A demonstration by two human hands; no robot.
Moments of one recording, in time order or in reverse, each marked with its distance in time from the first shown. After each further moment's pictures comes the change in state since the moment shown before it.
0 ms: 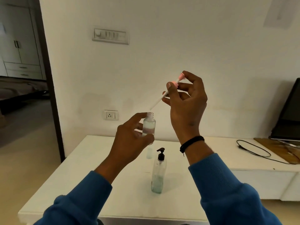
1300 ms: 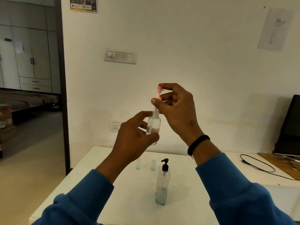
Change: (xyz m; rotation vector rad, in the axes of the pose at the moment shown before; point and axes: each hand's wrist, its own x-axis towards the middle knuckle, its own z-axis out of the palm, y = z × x) left_hand -0.013 0.055 -0.038 0.131 0.047 0.093; right_hand 0.002 -0.053 0.006 -0.211 -0.415 -0.049
